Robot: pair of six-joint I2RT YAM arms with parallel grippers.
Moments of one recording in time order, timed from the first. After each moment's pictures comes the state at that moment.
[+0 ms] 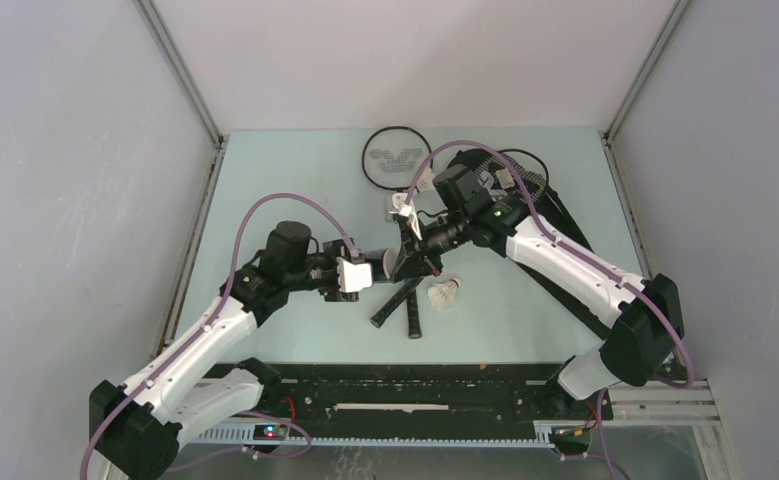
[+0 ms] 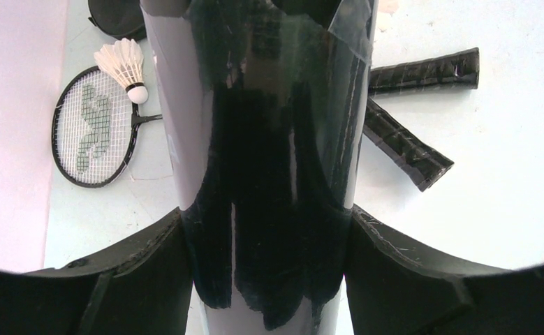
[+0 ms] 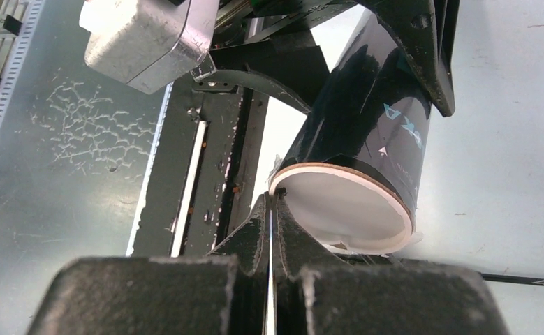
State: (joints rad) left arm -0.52 0.93 0.73 -0.42 0.51 0.93; right arm 0.71 1.51 1.34 -0.60 -0.96 -0.43
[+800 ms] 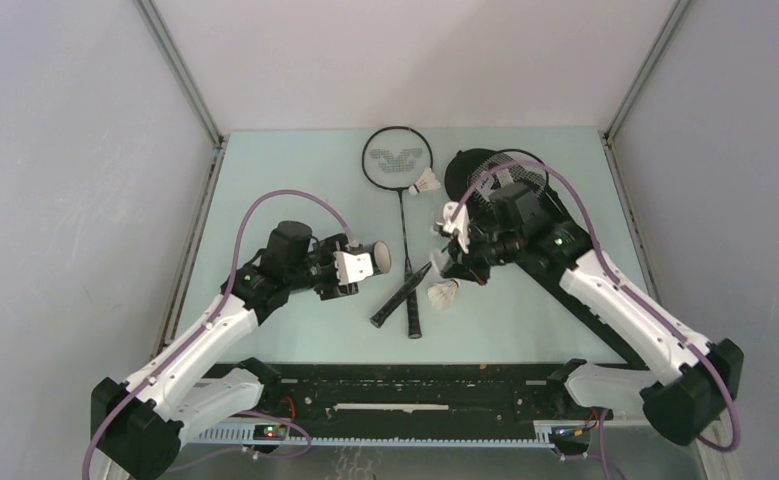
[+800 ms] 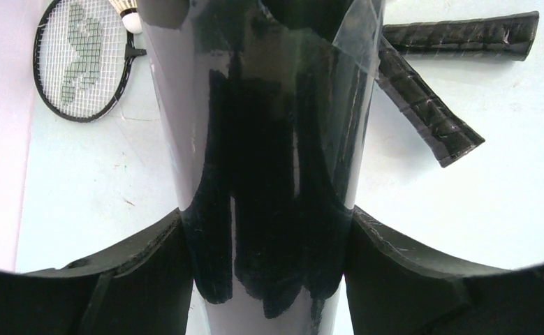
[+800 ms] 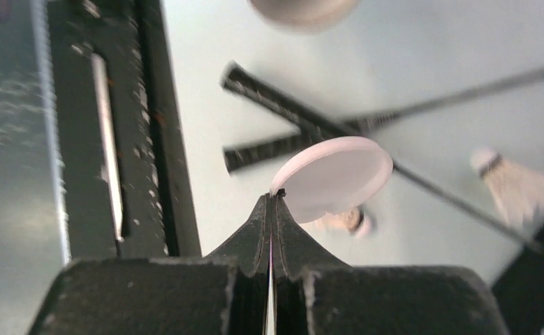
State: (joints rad) left arm -0.51 0.94 0.73 -0.45 0.38 0.86; right arm 0.60 1.23 1.18 -0.71 -0.73 -0.47
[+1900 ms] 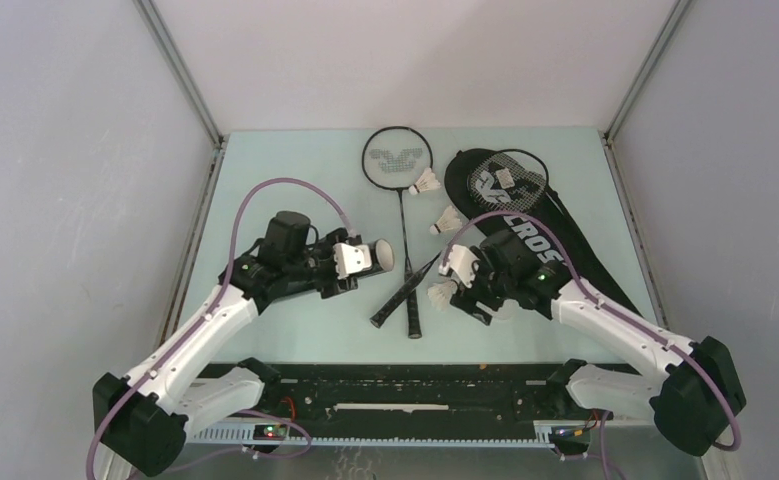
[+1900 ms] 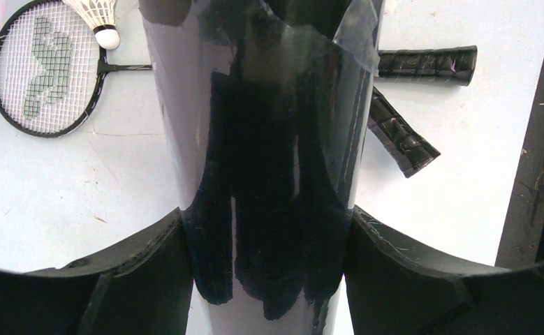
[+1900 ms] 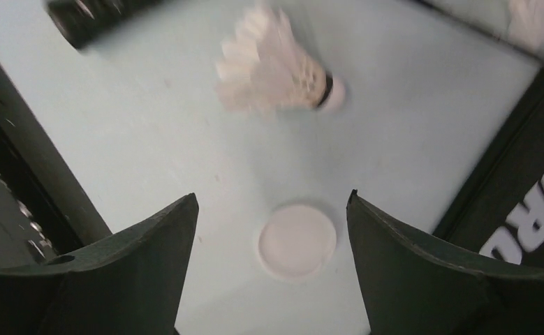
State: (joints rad) left arm -0.48 0.99 0.81 -0.54 0.48 0.83; right arm 0.63 1.11 0.73 -0.60 -0.17 -0.54
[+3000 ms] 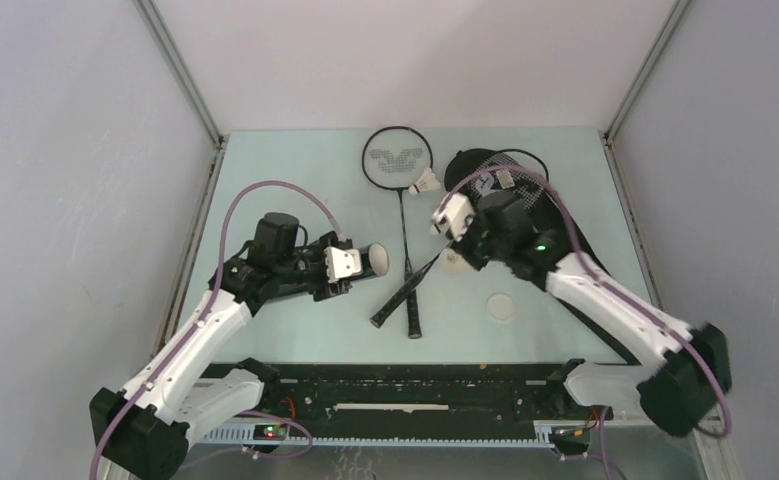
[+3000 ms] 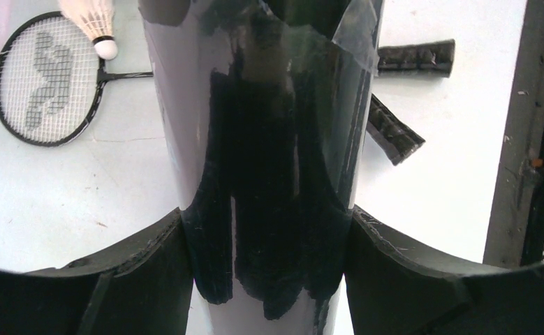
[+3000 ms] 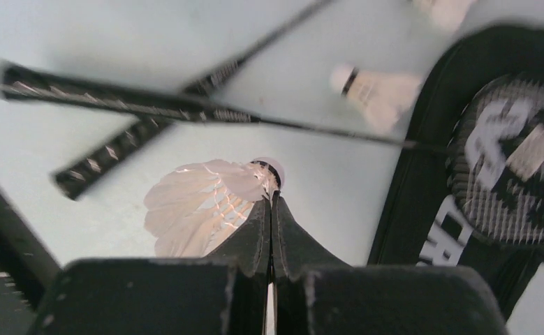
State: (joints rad) left arm -0.41 0.94 0.81 -0.59 0.57 0.87; right arm 0.68 1.29 0.97 -0.46 -0.04 -0.38
